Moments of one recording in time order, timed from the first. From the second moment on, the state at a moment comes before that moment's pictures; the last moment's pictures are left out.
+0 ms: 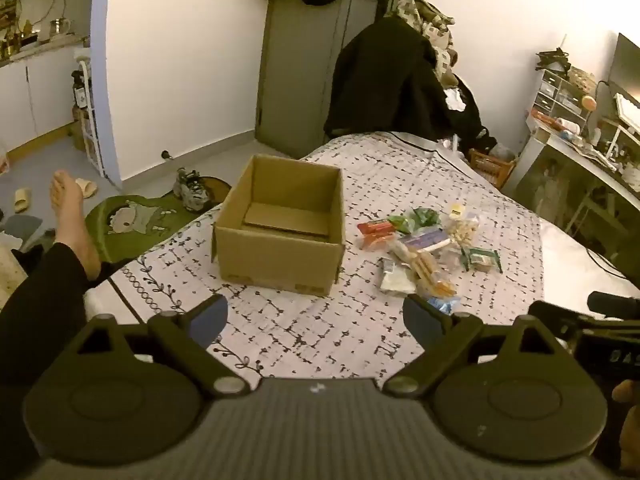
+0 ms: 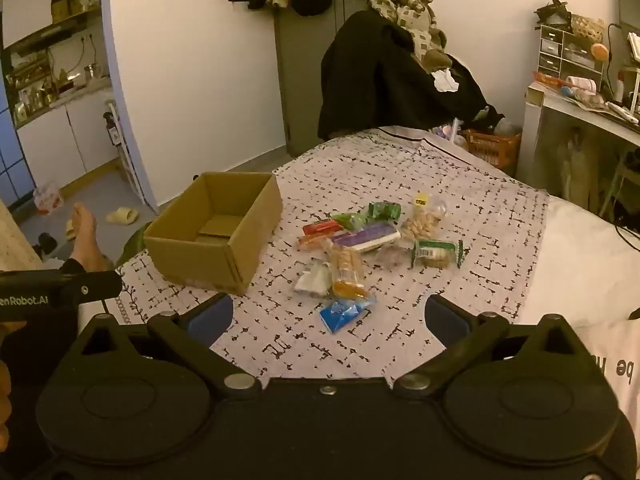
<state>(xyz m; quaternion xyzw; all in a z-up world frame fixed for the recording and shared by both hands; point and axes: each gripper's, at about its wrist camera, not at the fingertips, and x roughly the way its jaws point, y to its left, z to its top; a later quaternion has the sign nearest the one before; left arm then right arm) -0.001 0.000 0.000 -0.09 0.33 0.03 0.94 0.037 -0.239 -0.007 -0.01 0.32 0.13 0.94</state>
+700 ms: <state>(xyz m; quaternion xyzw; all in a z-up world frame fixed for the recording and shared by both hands) 0.000 -0.018 -0.004 -0.08 0.33 0.00 0.94 0.037 -0.254 -0.020 -0.01 0.32 0.12 0.94</state>
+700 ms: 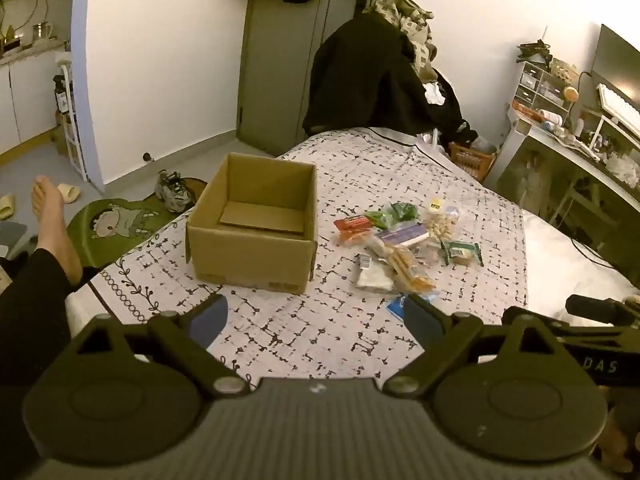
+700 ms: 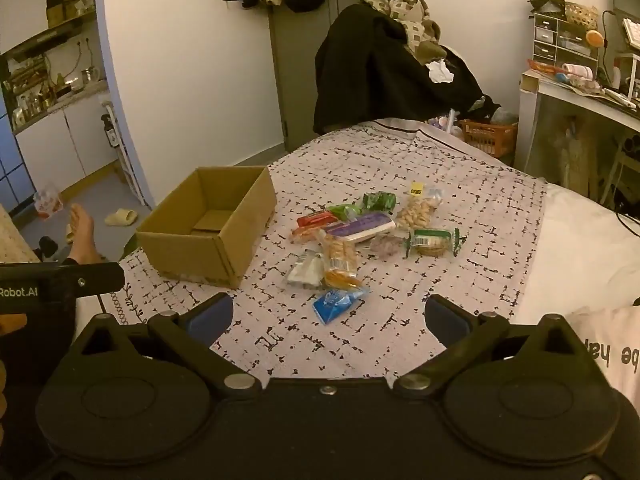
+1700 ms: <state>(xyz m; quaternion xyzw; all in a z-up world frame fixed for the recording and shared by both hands) -0.002 -0.013 -0.007 -0.09 0.34 0.02 0.94 0.036 -0.252 -0.017 -0.02 0.31 0.12 0.94</state>
